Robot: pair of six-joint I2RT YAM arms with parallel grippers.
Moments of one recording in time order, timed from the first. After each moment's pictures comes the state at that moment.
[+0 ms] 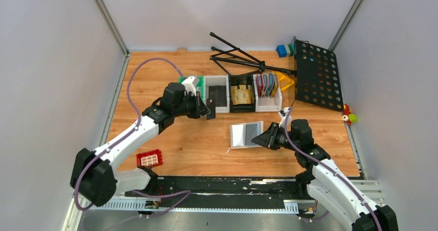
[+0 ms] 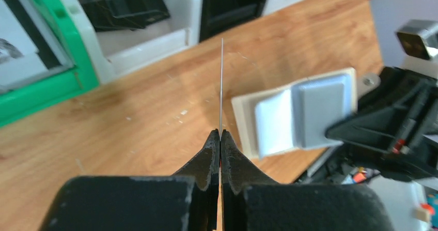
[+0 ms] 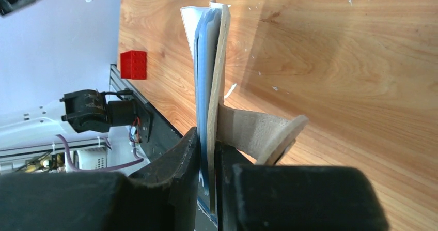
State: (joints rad) left arm -0.53 1.14 0.80 -0.19 0.33 -0.52; right arm 0.40 0.66 0.27 -0.09 -0.52 0.80
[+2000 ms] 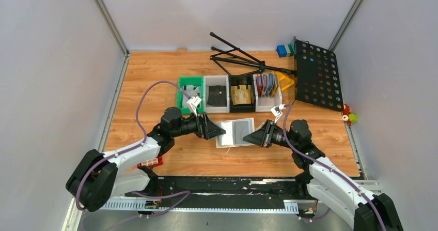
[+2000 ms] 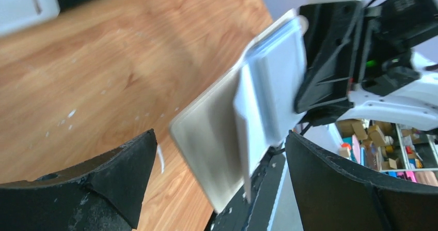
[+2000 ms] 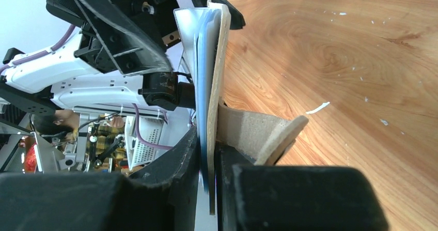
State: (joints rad) left arm -0.60 1.14 0.40 0.47 0.56 -0.71; right arm 0.46 0.76 0.22 0.34 -0.70 0.99
